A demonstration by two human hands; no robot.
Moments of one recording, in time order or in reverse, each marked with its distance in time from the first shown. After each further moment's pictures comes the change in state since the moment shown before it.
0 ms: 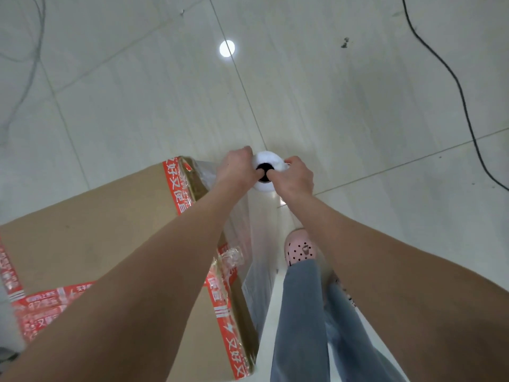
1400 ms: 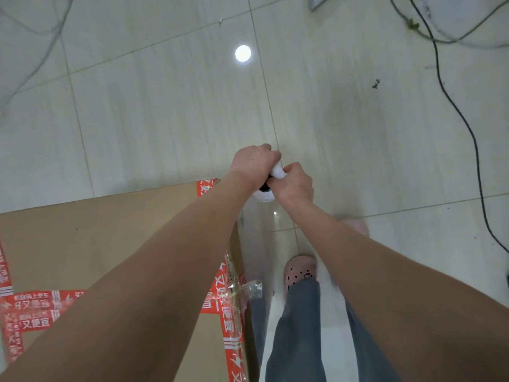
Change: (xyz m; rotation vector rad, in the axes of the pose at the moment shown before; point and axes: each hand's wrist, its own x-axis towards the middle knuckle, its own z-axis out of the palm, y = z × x) left_hand 0.041 -0.021 -0.062 0.382 -0.011 0.345; right_hand 0.024 -0.069 0.044 -0.211 -0.080 -0.034
